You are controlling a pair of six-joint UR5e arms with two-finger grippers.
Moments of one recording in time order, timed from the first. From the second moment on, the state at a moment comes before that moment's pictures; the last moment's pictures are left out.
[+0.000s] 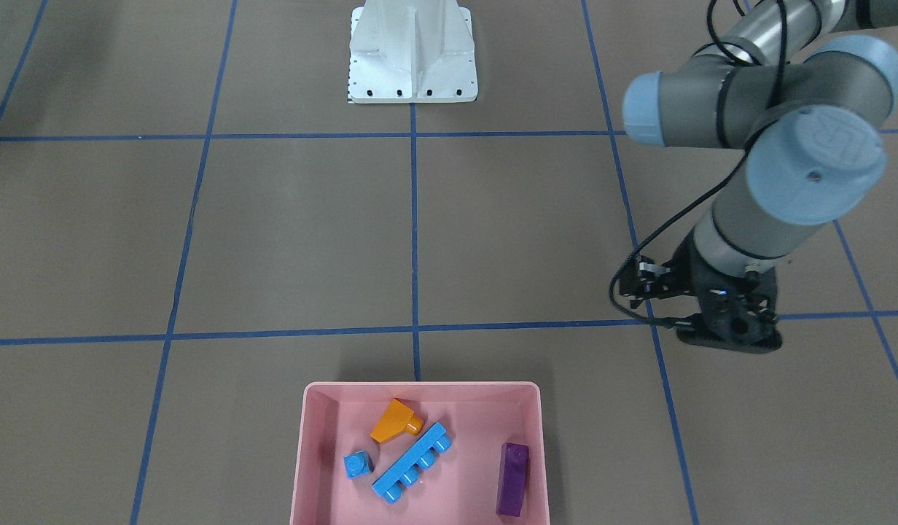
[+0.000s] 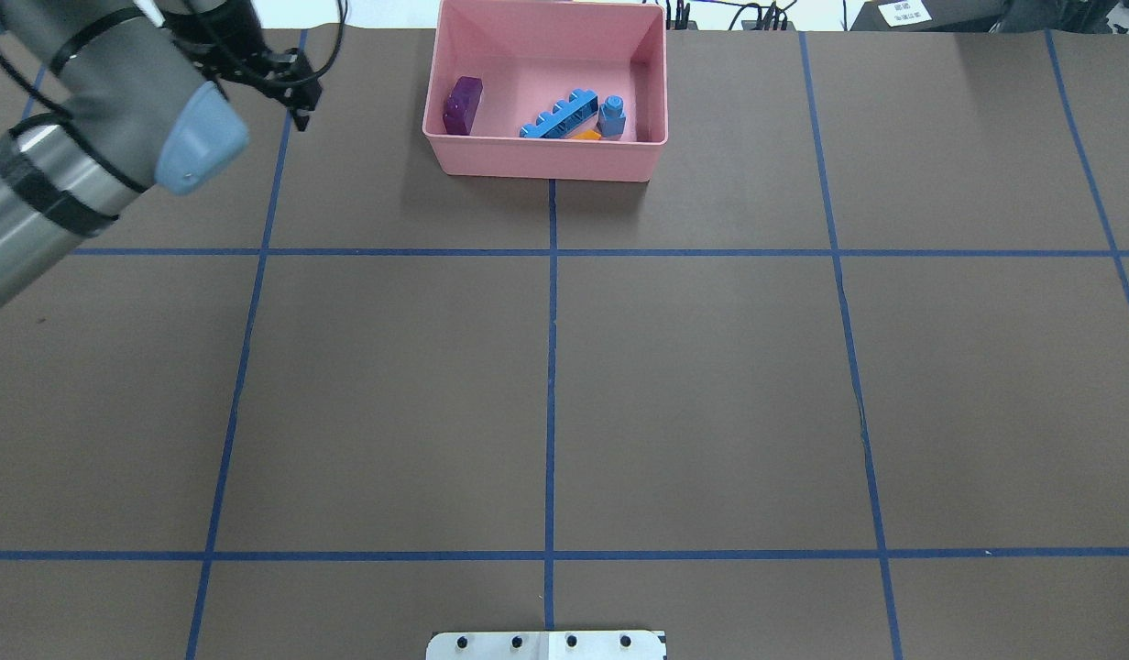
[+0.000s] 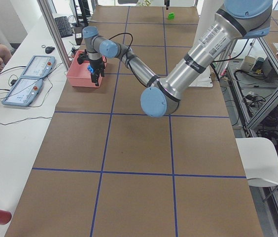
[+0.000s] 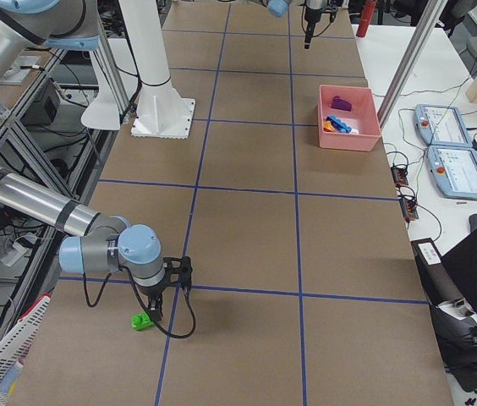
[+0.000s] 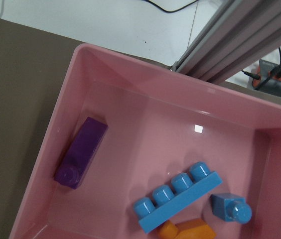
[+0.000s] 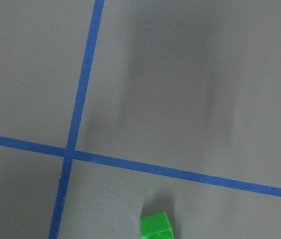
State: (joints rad) left arm -1.08 -2.21 -1.57 -1.34 -2.16 -0.36; right arm 1.45 -2.28 1.79 -1.01 2.26 -0.05
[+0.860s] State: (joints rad) left arm -1.30 -1.83 -1.68 -1.37 -2.18 0.23; right arm 1.35 -2.28 1.69 -0.89 2.31 -0.05
